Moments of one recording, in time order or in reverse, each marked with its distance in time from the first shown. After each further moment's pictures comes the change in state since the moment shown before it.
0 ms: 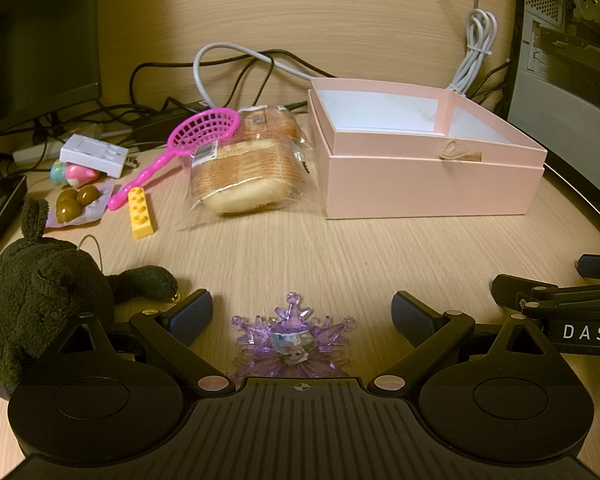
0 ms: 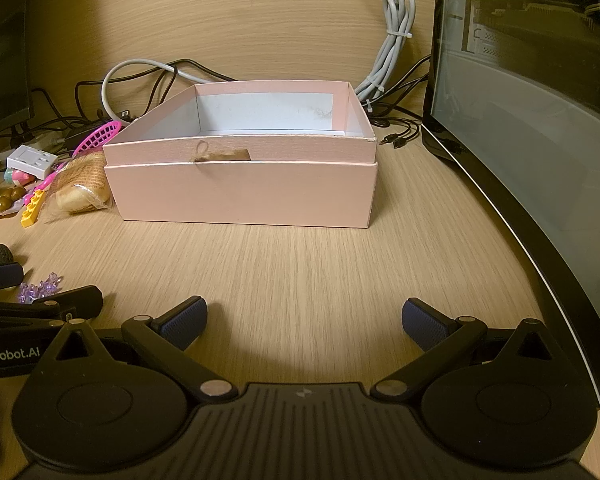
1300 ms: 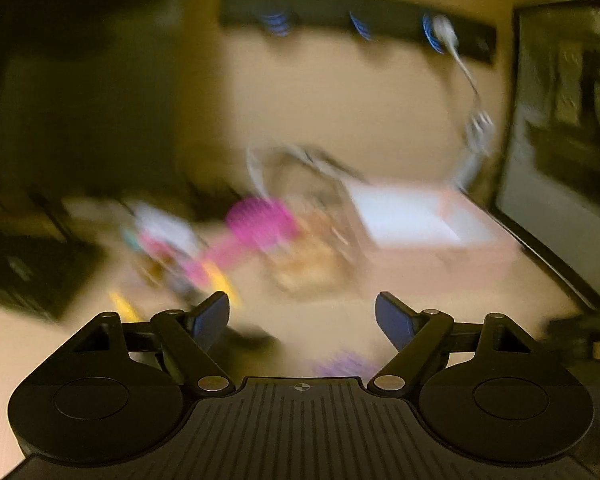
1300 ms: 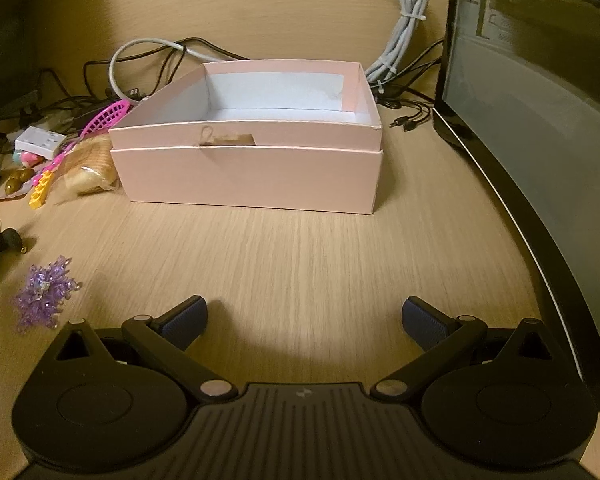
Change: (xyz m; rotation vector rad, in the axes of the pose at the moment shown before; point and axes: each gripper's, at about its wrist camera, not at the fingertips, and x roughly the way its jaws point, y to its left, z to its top) left arm -0.112 0.059 0.012 -0.027 -0.242 0.050; right arm -0.002 0.001 0.009 -0.019 0.097 0.020
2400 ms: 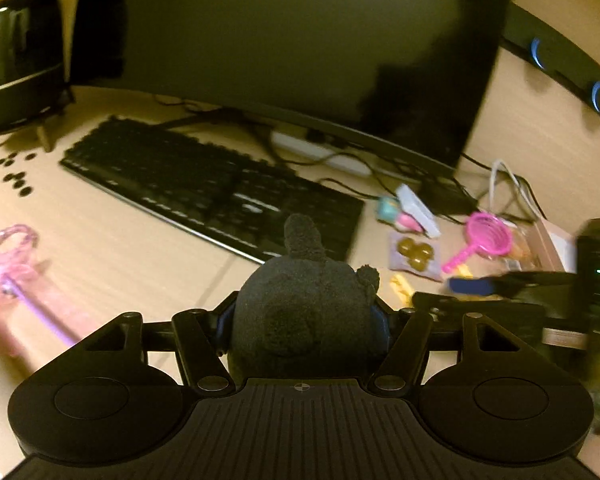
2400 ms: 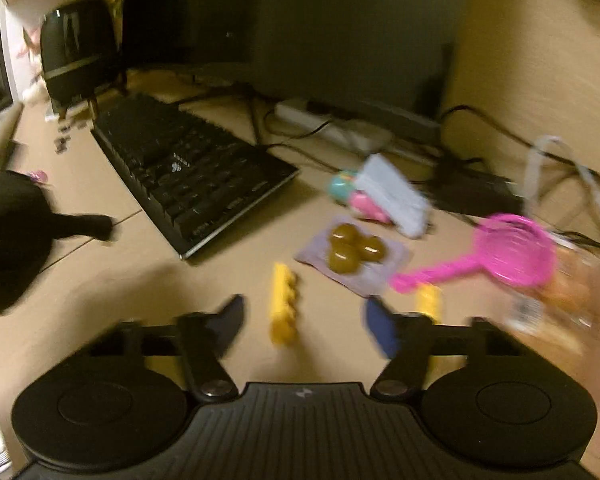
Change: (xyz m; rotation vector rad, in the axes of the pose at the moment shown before) left arm -0.039 0.245 0.009 -0.363 0.246 0.190; right arm 0.037 0.331 0.072 -0.526 0.013 0.494
